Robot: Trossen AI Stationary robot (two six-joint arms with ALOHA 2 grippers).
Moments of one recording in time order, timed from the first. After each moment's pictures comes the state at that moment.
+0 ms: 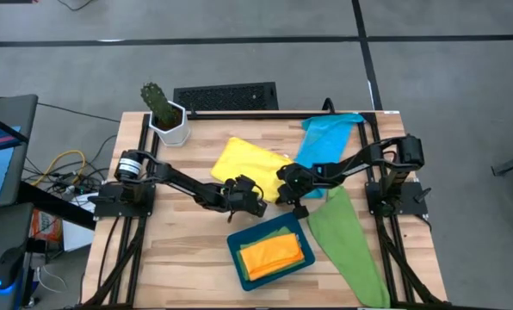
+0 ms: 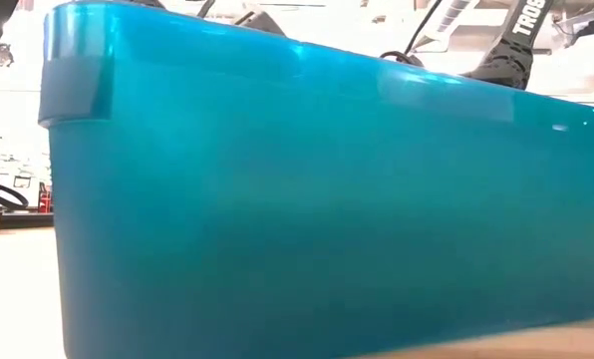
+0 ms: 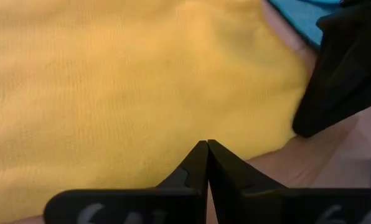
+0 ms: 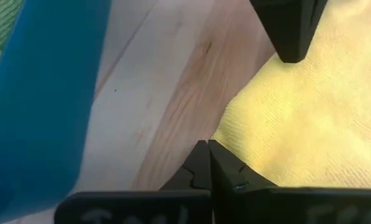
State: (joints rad) left arm -0.13 1.93 0.99 0.07 -0.50 -0.95; right arm -0.09 1.78 0.67 0.25 -0.31 -0.40
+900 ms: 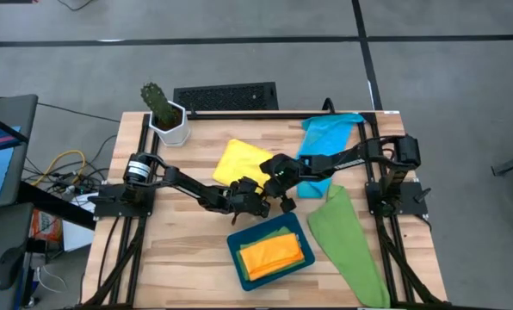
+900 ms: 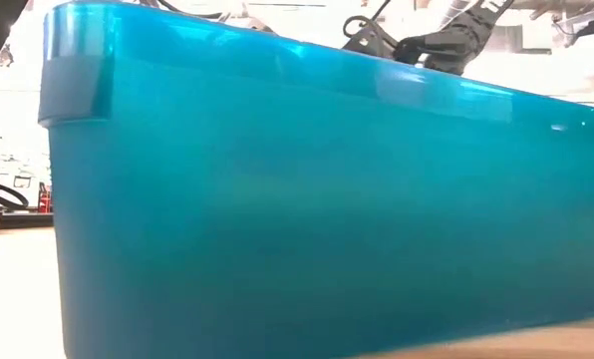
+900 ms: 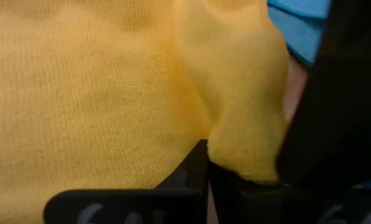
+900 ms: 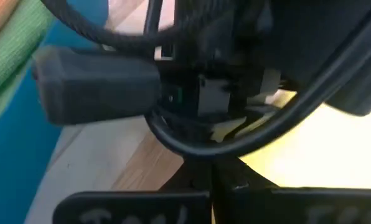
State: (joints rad) left arm -0.14 2.03 0.98 0.20 -0.47 -0.99; right arm -0.09 1.80 0.94 0.07 -0.32 -0.59
